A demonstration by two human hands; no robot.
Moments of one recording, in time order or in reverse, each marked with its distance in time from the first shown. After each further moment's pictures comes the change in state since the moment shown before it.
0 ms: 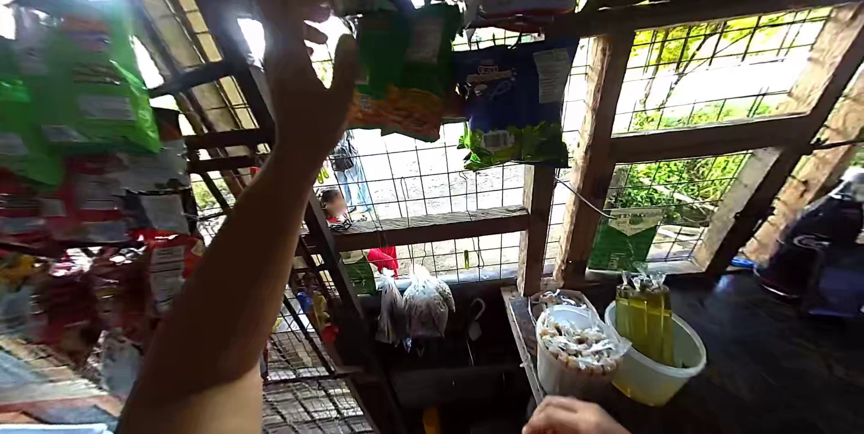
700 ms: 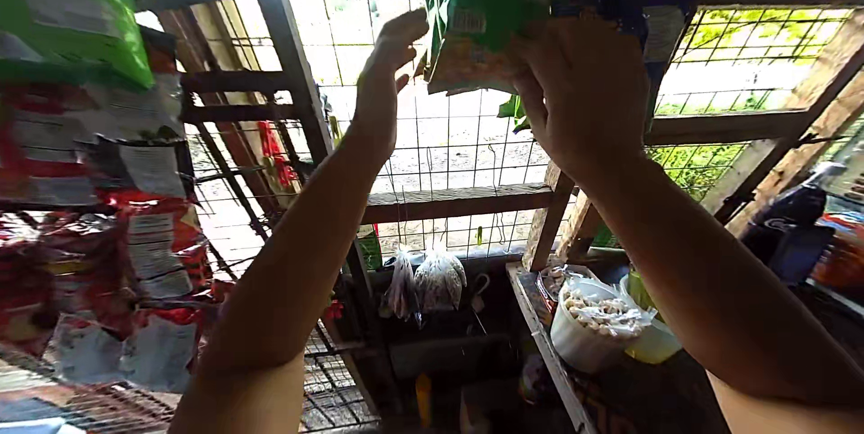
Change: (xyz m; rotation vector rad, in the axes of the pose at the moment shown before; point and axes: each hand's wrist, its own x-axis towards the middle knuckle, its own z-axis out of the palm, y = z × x) left_hand -0.055 -0.018 0.014 -0.831 -0.238 -0.517; right_hand 0.291 -0.147 -0.120 -1.297 0.699 -0.225
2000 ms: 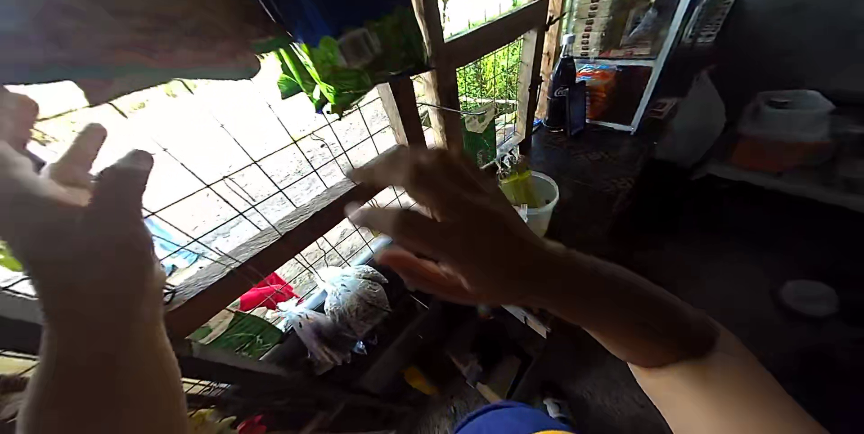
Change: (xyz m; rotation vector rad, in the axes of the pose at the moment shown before) left_hand -0.023 -0.107 -0.015 0.133 -0.061 0.016; right_hand -0.133 -0.050 -0.049 0.346 -0.141 0.143
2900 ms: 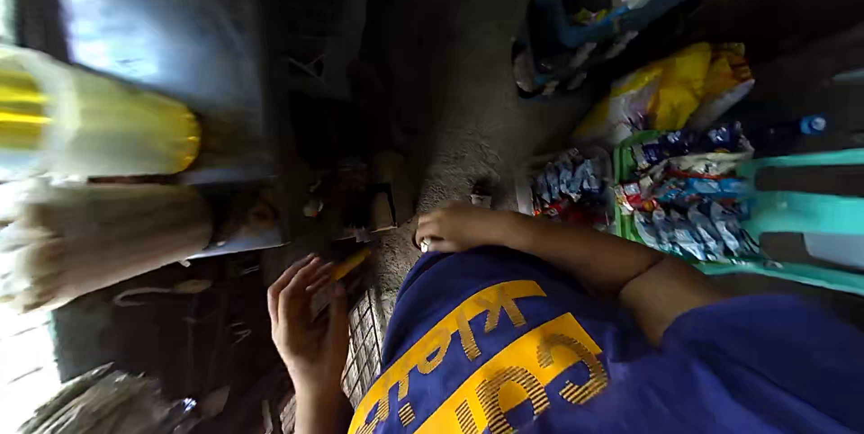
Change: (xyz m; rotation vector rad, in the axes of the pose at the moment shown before) left_hand -0.366 0.142 0.222 -0.468 -1.143 -0.118; right_hand -0.443 -0.131 -0.085 0.504 -0.560 1.318
